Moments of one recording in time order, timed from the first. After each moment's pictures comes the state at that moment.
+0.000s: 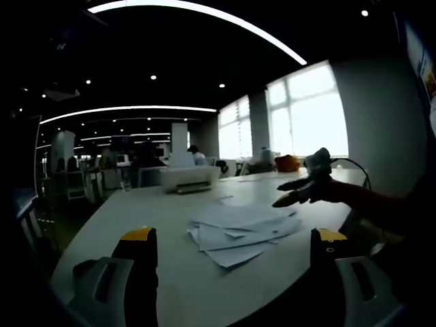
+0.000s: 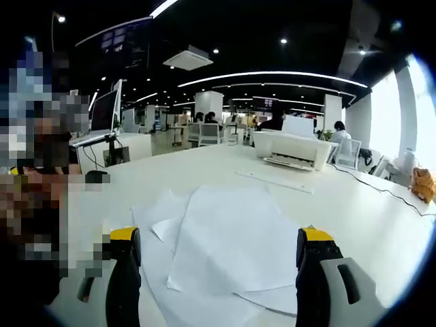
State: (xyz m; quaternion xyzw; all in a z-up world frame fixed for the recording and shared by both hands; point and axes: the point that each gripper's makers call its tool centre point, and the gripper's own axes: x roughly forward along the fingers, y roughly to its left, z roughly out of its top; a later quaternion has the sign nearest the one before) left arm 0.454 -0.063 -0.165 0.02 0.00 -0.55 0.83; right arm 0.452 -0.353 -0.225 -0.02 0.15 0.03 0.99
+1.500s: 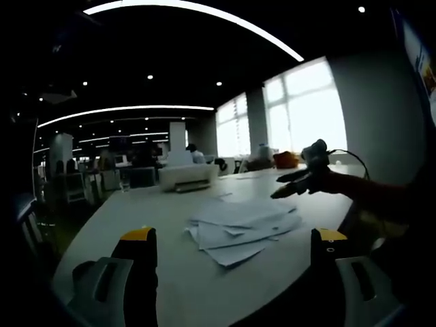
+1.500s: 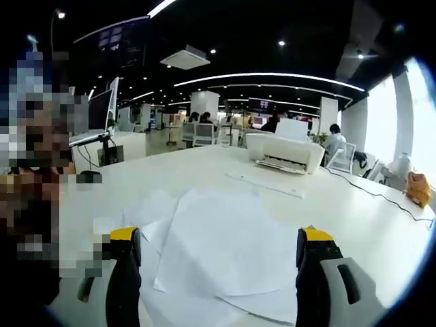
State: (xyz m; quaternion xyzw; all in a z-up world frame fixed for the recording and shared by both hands) left arm 0.453 -0.070 -0.174 0.04 0.01 -0.56 0.83; right arm 0.463 -0.389 -0.215 -0.04 0.15 0.01 0.99
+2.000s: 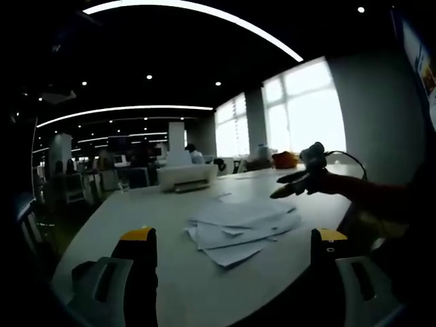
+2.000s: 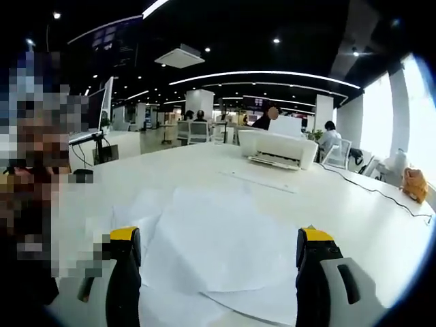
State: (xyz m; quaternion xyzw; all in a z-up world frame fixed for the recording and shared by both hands) left arm 0.452 -0.070 -0.172 0.04 0.01 -0.56 0.83; right arm 0.464 -0.409 -0.226 -0.03 0.16 -0.01 0.99
